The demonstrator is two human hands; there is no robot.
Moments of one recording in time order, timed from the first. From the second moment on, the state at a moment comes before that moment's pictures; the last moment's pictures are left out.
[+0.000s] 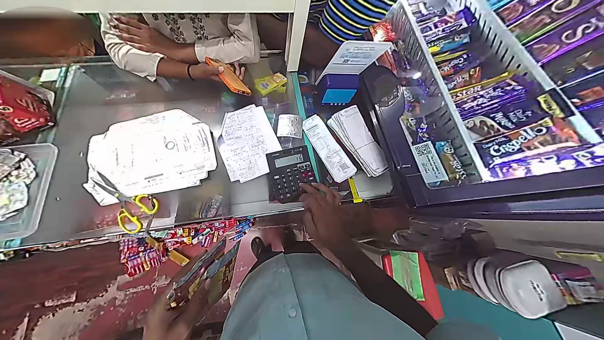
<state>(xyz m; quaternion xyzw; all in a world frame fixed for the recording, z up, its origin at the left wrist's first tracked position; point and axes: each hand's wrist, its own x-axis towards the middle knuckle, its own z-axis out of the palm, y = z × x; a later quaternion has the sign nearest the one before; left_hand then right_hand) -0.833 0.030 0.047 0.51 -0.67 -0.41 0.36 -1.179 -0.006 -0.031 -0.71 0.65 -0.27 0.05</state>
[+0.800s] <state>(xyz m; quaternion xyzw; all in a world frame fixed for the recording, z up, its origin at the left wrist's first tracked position) -0.836 0.035 0.041 0.52 -0.65 -0.43 0.34 -1.175 -0.024 -0.027 -0.75 0.61 -0.25 0.07</state>
